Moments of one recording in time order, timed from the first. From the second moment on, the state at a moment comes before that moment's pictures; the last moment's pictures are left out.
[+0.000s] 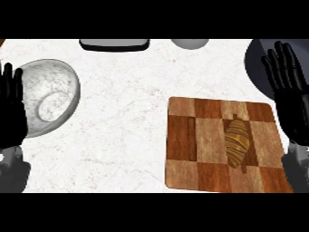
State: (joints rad) left arm -0.17 0.30 0.04 -1.63 0.41 0.39 -0.17; right arm -0.25 -0.27 0.02 -1.72 -0.17 -0.06 -0.06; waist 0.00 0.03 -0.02
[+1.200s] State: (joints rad) left arm -0.18 0.40 -0.08 -1.60 0.29 0.32 0.13; right arm -0.19 -0.64 -0.16 -1.20 0.01 0.24 -0.55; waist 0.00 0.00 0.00
